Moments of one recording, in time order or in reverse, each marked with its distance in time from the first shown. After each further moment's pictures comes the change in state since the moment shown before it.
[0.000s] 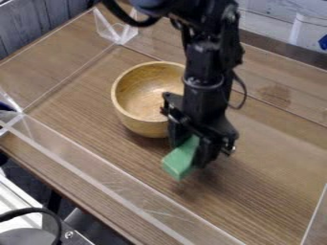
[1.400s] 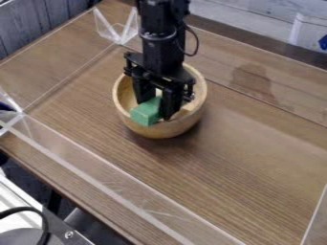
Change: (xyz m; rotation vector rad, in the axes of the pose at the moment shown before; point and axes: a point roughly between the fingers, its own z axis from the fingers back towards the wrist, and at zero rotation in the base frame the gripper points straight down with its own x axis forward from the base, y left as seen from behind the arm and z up) arm 0.015 0.078 0.007 0.021 -0.027 0.144
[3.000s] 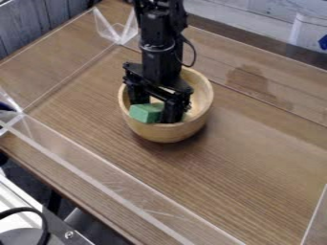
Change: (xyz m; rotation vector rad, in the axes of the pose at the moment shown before) arm -0.002 -0.001 -0.011 -0.018 0.036 0.025
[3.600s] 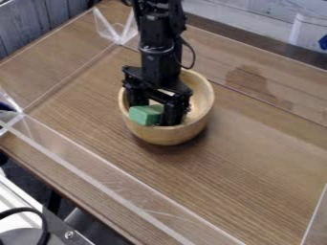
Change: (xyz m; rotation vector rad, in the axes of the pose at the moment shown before) arm -0.005 -0.002 -0.001 -0.024 0.036 0.012
